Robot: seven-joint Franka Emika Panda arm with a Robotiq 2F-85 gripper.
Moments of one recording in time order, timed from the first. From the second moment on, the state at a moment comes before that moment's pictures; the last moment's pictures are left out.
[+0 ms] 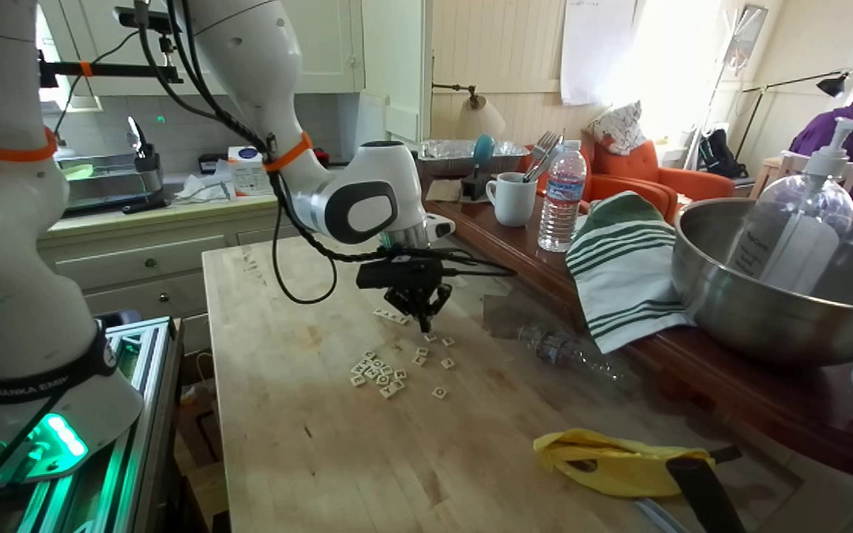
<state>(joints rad) -0.08 0.28 0.00 -2.42 -0.37 2.91 -0.69</state>
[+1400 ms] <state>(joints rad) -0.30 0.25 0.22 -2.53 -0.36 3.05 -1.12</state>
